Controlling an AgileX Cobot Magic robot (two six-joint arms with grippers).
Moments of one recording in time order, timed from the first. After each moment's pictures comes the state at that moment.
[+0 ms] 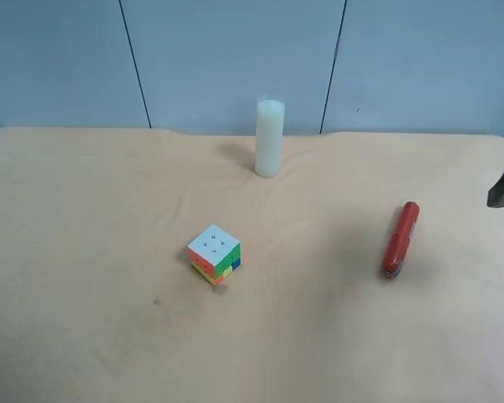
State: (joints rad) left arm 0.00 -0.01 -0.51 -0.11 1.05 0.11; right arm -0.06 1.02 -0.63 -0.12 0.70 0.28
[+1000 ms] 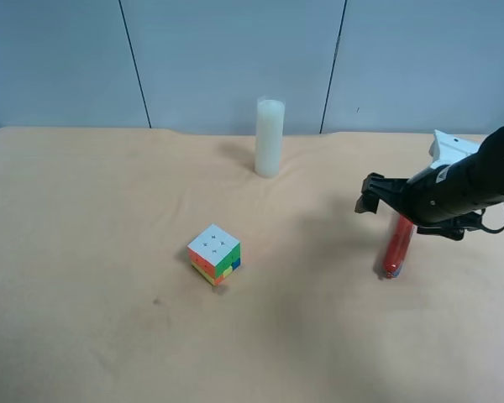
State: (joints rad) left arm 0.00 -0.01 -0.51 -0.11 1.05 0.11; right arm 0.19 1.64 -0.63 0.16 0.07 0.30
